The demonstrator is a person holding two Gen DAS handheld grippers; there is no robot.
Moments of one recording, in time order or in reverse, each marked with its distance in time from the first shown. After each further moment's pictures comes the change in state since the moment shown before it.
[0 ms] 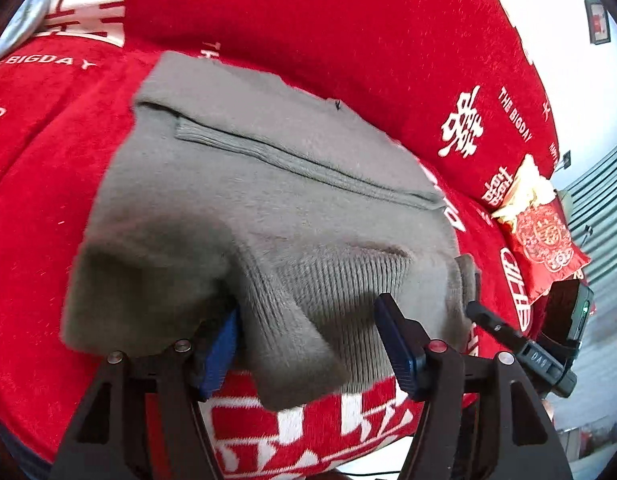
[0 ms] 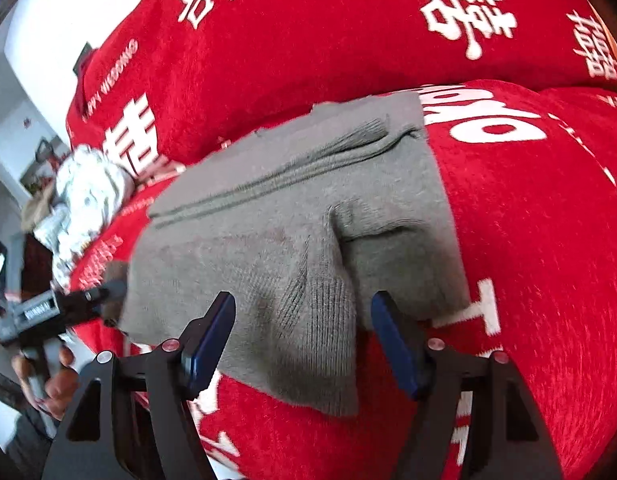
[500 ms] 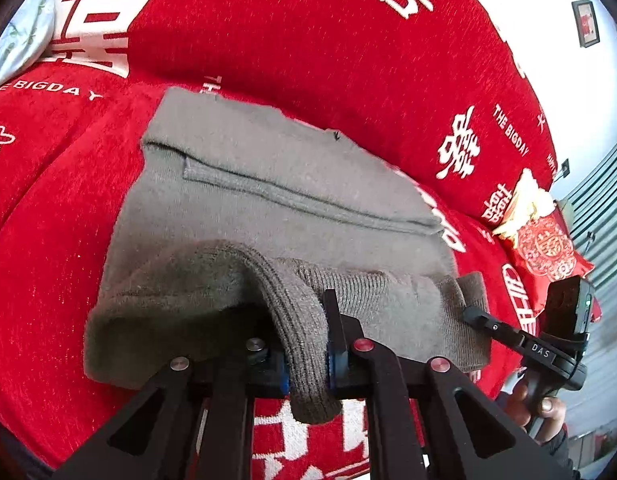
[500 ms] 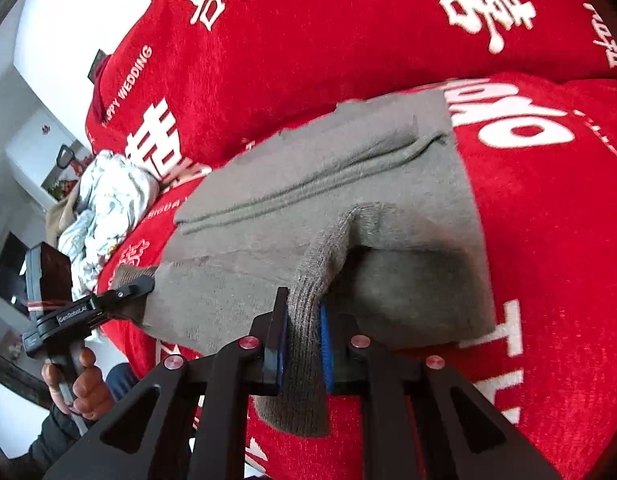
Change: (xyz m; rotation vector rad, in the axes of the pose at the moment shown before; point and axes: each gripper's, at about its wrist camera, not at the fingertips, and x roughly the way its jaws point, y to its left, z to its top) left arm -0.015 -0.001 0.006 0.021 -0.105 0.017; right arm -0.001 -0.001 0.015 0.033 0.030 0.123
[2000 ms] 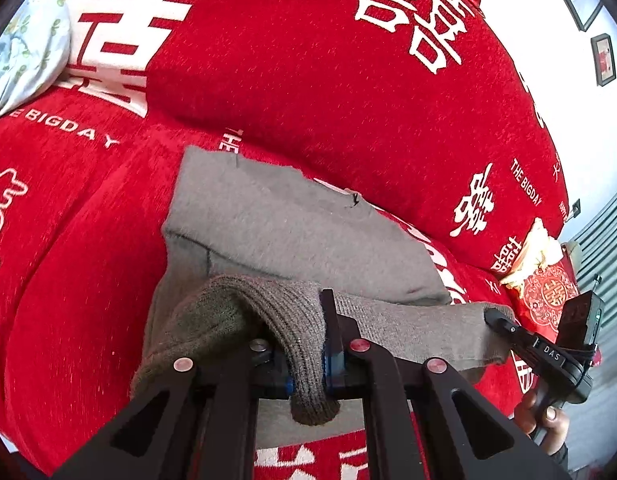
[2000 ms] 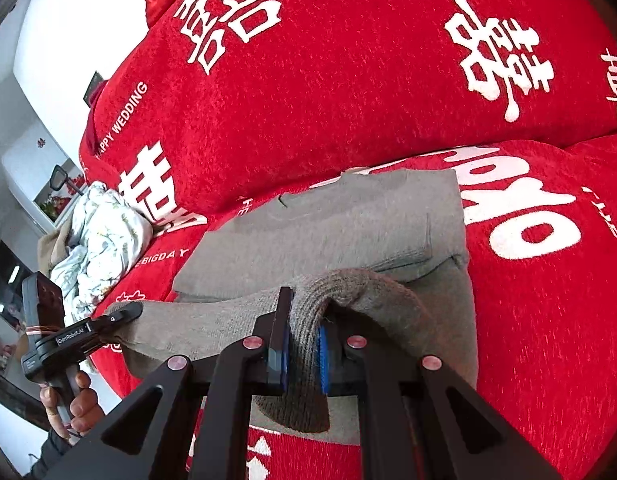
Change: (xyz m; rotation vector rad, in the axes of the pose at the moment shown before) left arm -0.017 0.014 0.070 -0.065 -0.103 0.029; right arm -0.006 0.017 0.082 -0.010 -0.115 -0.034
